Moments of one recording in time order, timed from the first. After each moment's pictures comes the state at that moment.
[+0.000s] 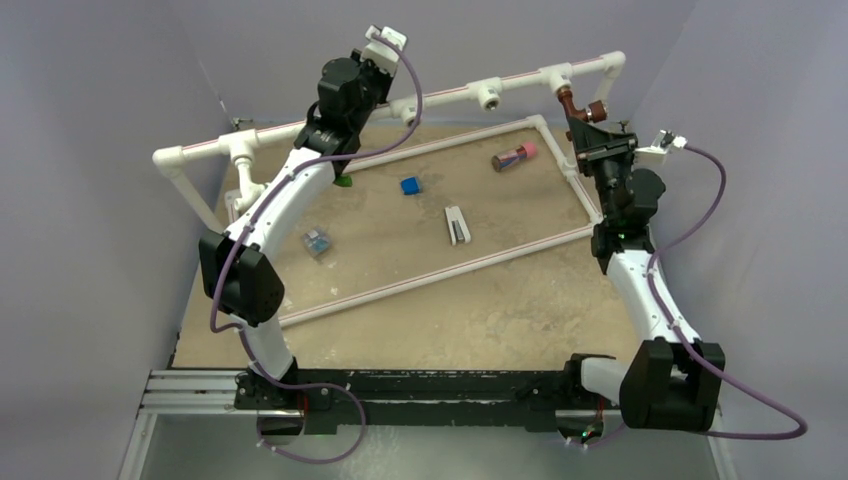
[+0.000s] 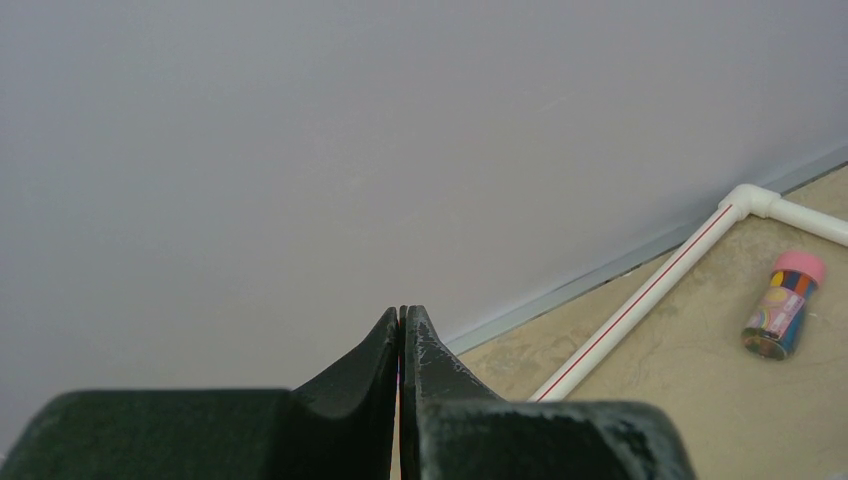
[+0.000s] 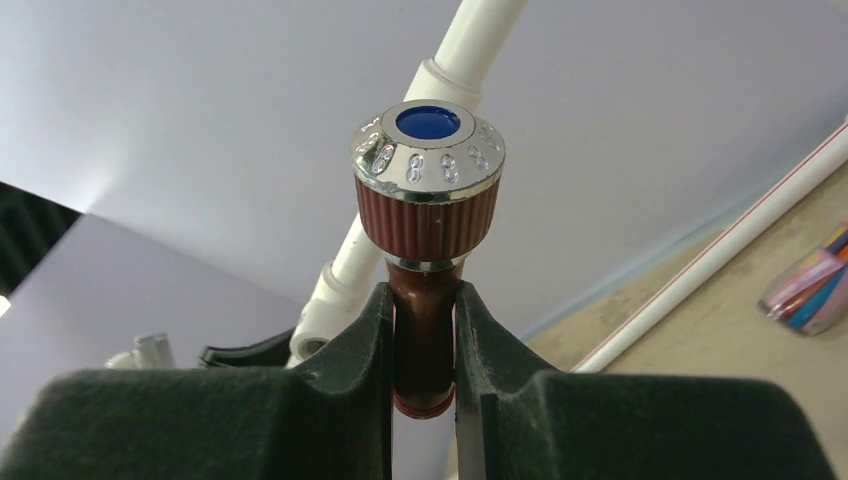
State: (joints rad) left arm -0.43 1.81 1.79 0.04 -0.09 0.31; right arm -0.05 1.18 0.84 0.57 -0.18 1.16
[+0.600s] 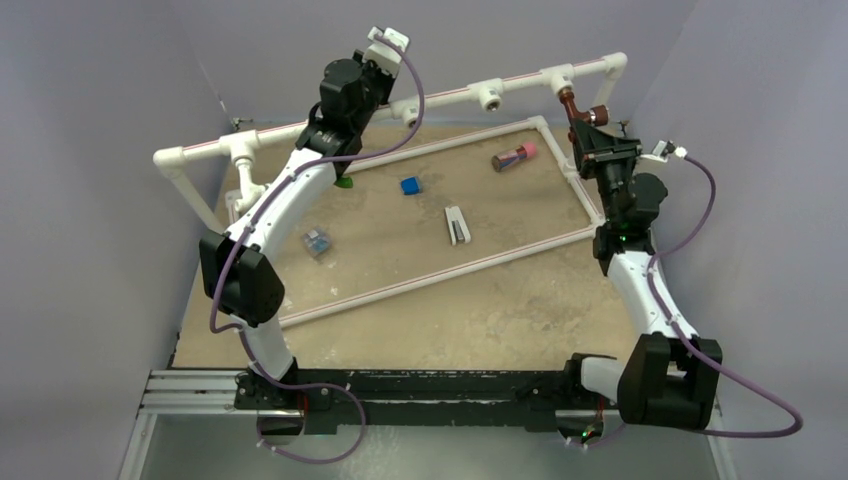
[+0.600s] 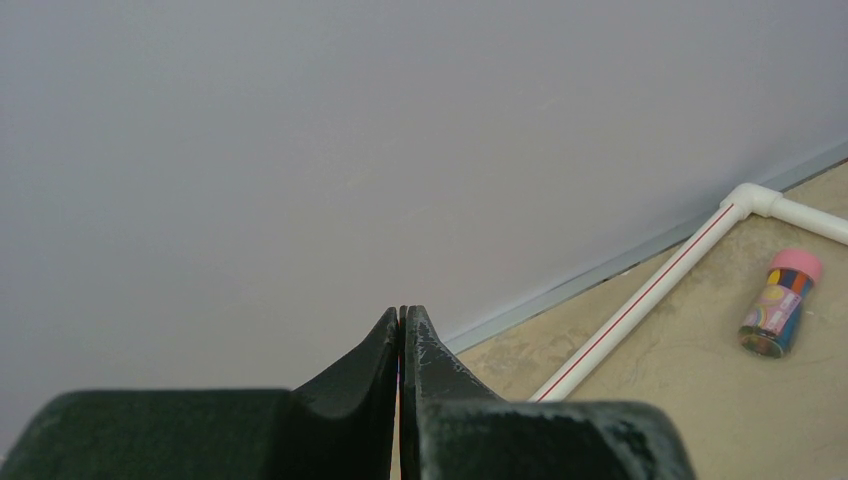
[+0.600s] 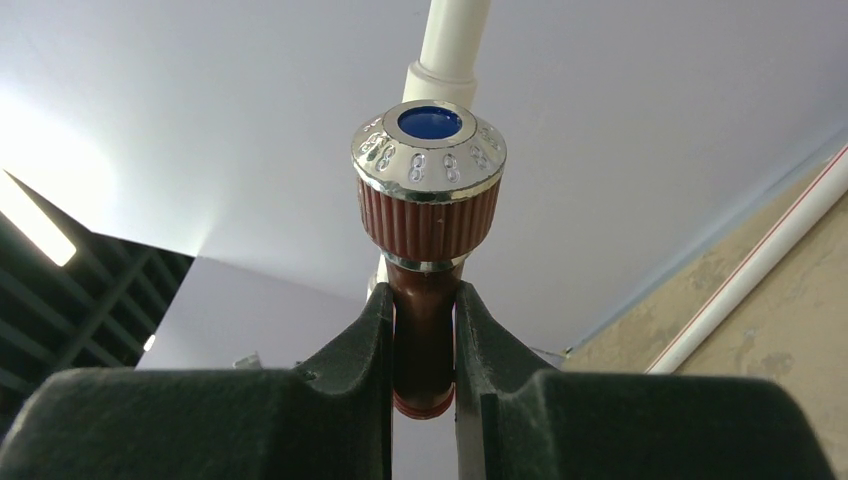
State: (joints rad) left arm -0.44 1.80 1.79 0.04 -0.10 0.32; right arm -0.08 1.19 0.77 0.66 -0.20 1.48
